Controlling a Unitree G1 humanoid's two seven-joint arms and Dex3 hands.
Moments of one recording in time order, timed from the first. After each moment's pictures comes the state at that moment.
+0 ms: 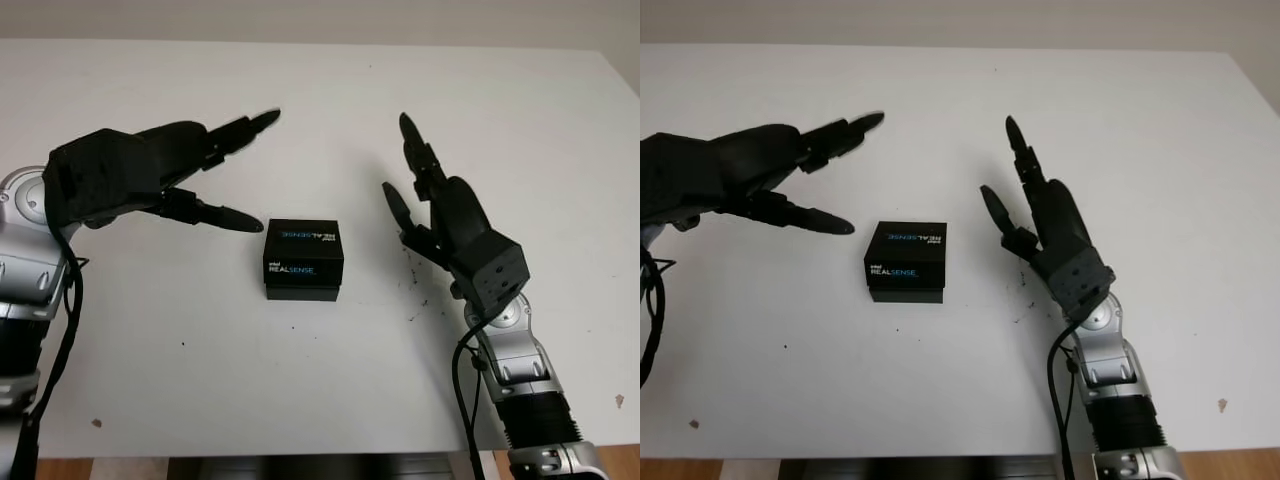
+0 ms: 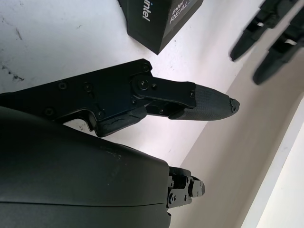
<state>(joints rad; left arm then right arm) -0.72 0.73 -0.08 0.13 0.06 0.13 -0.93 -0.36 -0.23 0.01 0.20 -0.15 -0.18 0.08</state>
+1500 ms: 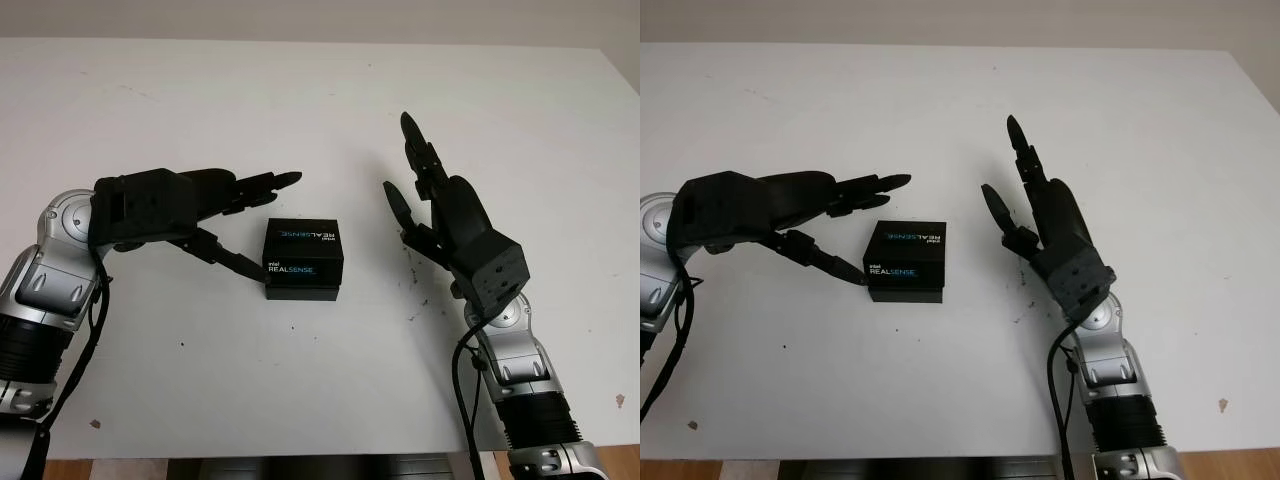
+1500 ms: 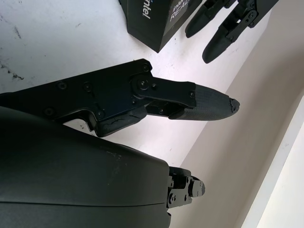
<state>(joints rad) -0.61 0.70 -0.15 0.10 0.11 0.09 -0.88 -0.36 -0.23 0.01 0.20 -0.15 -0.18 0.07</state>
